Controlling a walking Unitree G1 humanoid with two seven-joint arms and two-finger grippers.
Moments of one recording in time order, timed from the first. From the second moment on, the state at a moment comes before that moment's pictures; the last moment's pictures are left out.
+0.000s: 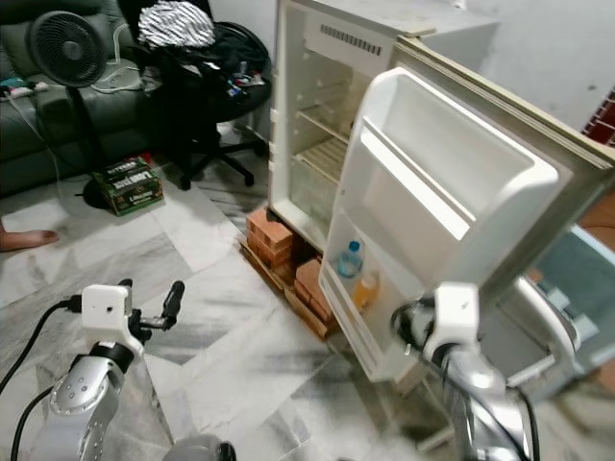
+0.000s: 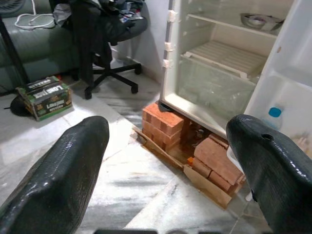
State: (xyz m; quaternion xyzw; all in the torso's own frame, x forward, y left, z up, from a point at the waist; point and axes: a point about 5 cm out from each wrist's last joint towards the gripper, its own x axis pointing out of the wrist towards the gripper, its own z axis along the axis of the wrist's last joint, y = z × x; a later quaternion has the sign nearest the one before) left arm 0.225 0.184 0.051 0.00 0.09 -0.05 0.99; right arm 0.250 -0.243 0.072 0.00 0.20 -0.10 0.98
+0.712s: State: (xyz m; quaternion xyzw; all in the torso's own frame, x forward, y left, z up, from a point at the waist) left arm 0.221 0.190 0.049 0.01 0.10 -0.04 0.99; right arm 0.342 -0.156 0.139 0.25 0.07 -0.02 0.97
